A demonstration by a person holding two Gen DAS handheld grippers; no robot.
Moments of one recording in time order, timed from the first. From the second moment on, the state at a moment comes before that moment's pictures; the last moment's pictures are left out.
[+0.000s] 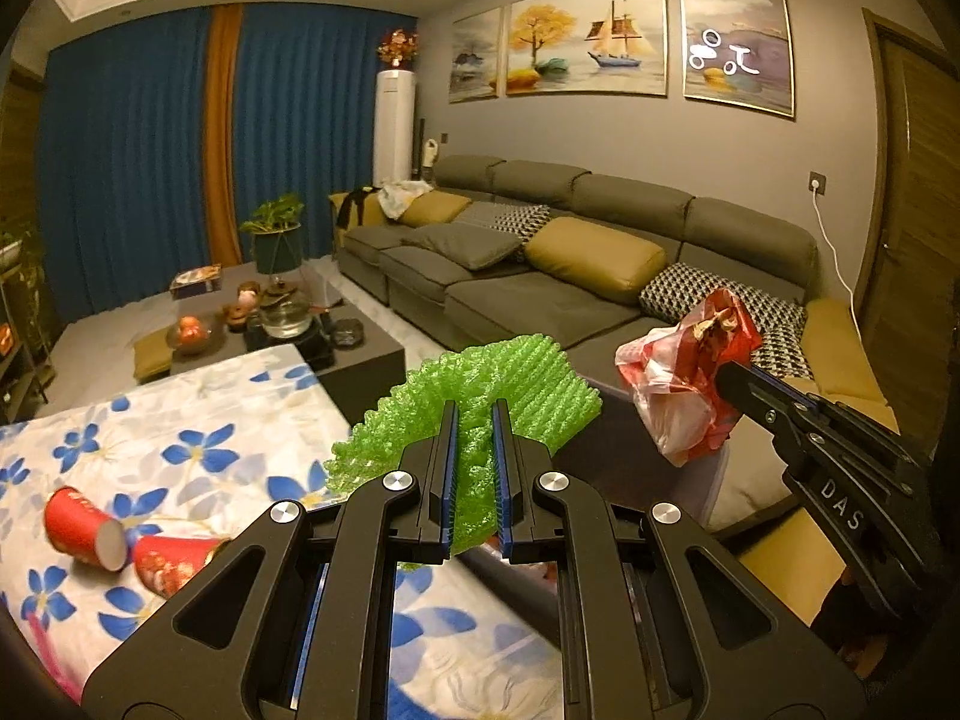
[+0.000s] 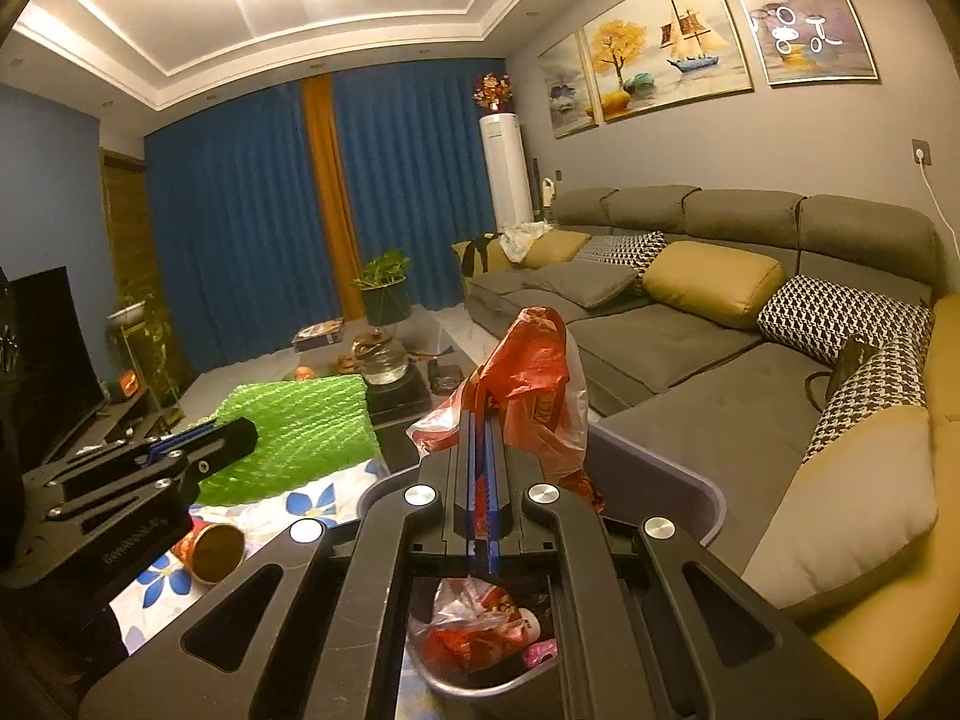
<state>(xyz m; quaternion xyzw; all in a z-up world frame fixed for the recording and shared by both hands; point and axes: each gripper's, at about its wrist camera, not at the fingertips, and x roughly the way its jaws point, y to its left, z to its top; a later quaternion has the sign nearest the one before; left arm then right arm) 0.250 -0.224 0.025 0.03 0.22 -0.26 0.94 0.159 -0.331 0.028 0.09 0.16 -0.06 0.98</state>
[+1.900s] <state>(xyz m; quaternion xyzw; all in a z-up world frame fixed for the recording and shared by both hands) 0.199 -0.055 -0.016 -0.02 0.23 -0.04 0.97 0.115 -0.253 0.012 0.08 0.16 -0.07 0.98</state>
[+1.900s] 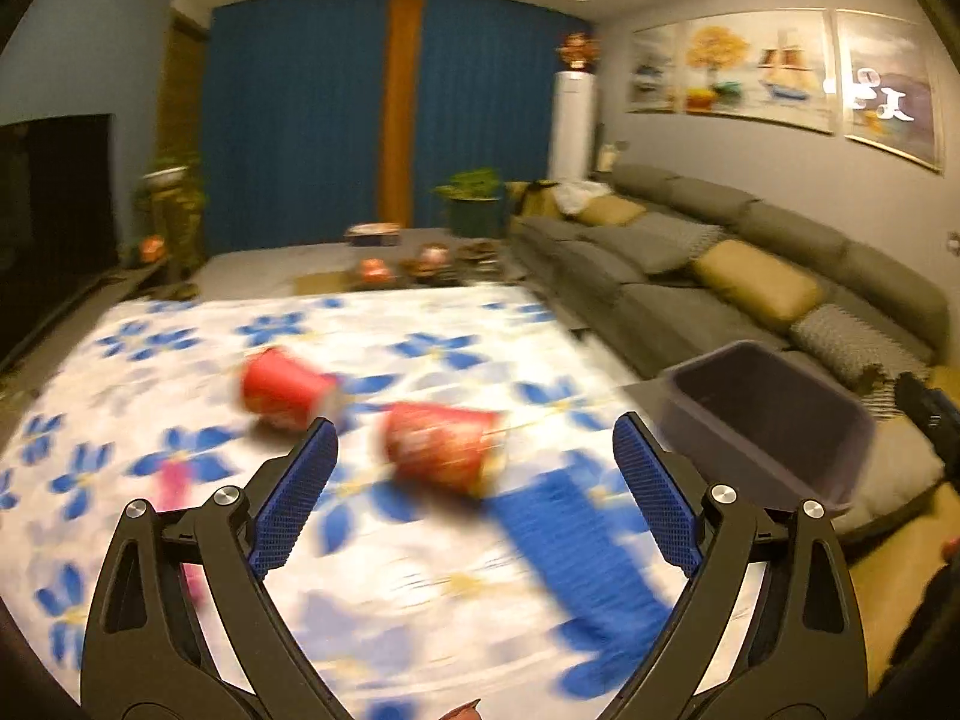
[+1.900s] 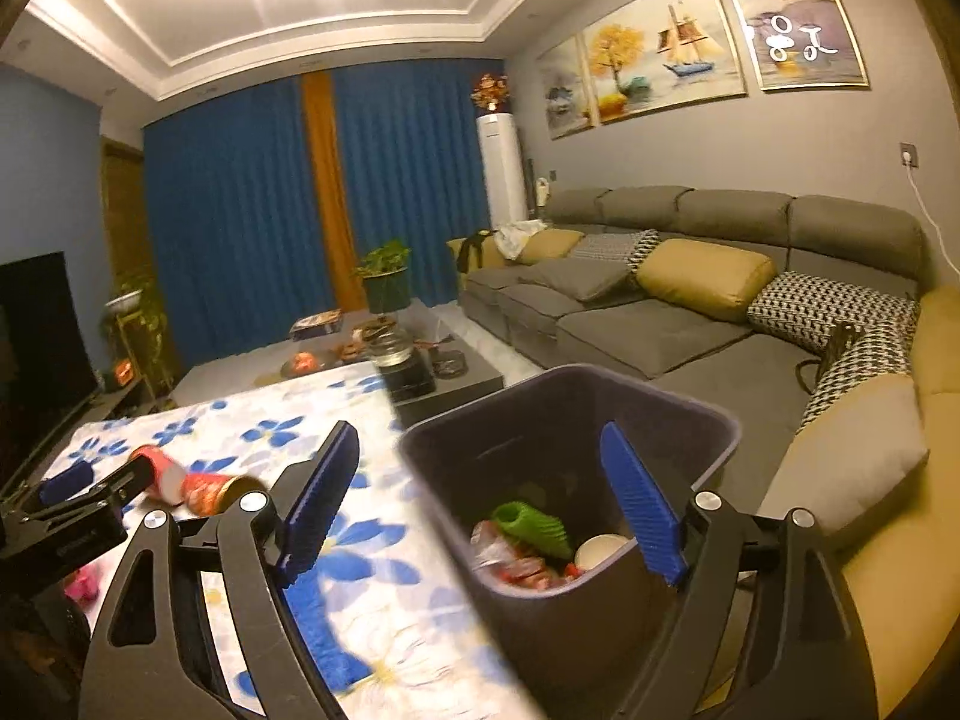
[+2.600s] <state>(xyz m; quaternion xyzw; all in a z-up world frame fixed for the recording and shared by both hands) 0.159 0.113 -0.067 -0.04 0.29 0.07 0.95 0.118 -0.123 -0.017 0.06 0.20 0.04 0.98</state>
